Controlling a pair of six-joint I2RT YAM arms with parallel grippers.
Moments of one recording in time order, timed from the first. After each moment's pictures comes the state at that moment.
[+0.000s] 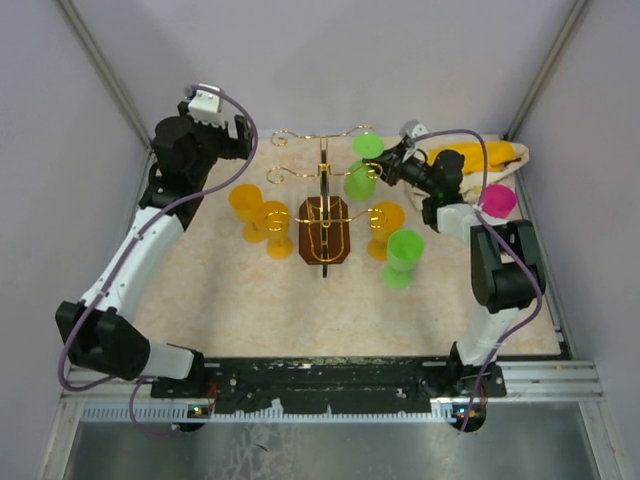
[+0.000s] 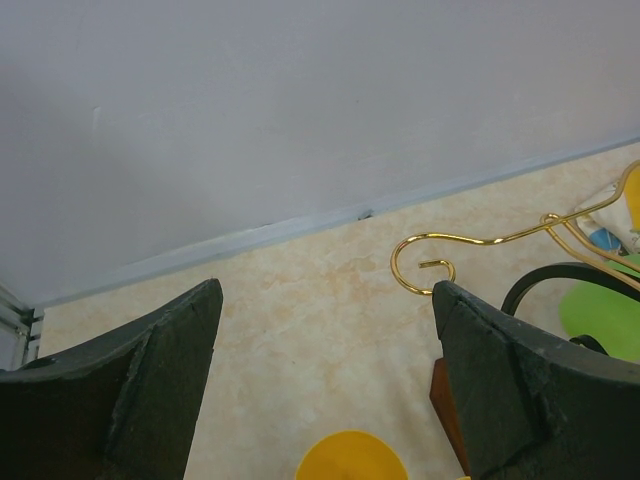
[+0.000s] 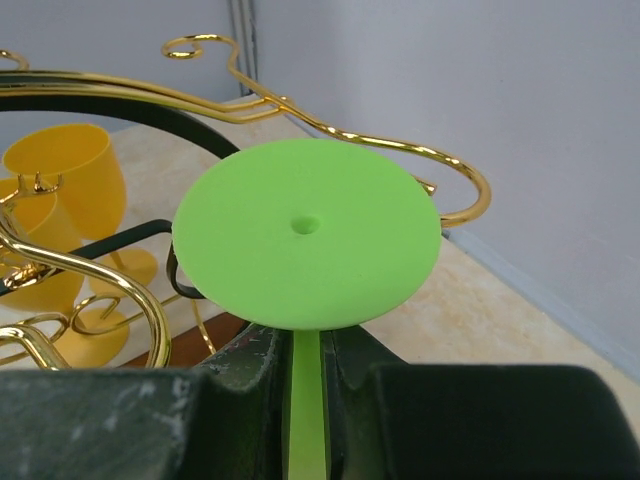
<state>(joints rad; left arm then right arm) -0.27 1.39 1.34 0.04 0.02 0.06 0.15 1.77 1.05 0.91 -0.81 0.09</state>
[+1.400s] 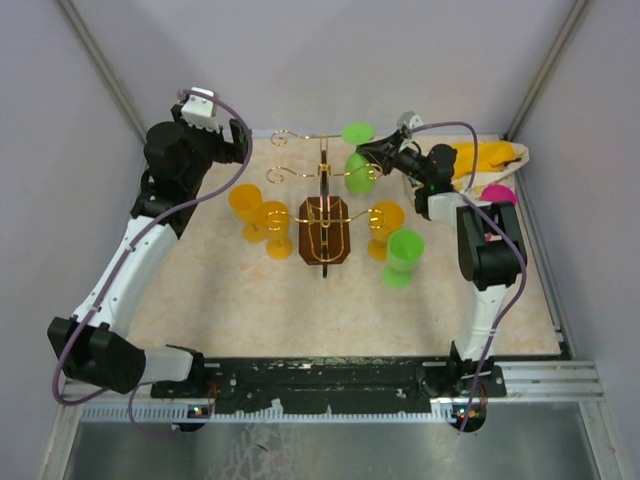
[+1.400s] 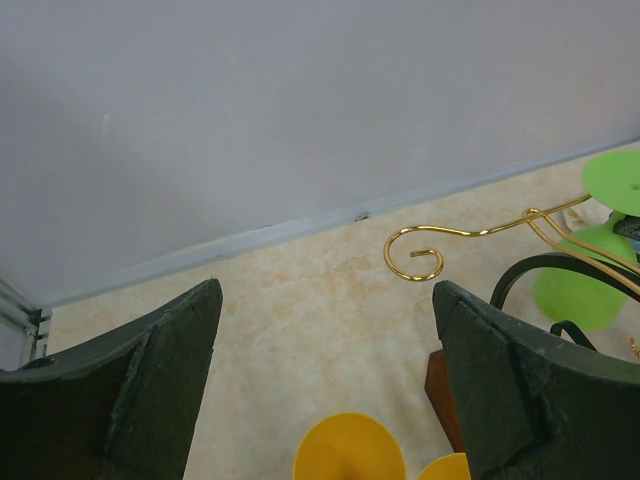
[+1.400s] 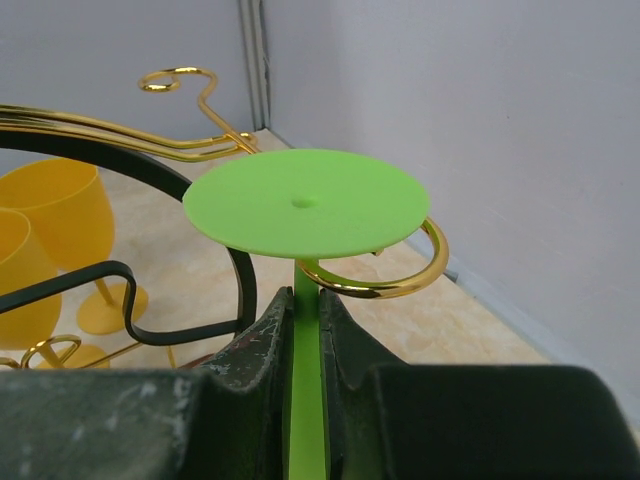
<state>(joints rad) -0.27 1.32 1.31 0.01 0.03 0.06 0.15 1.99 1.22 1.08 -0.87 0.22</state>
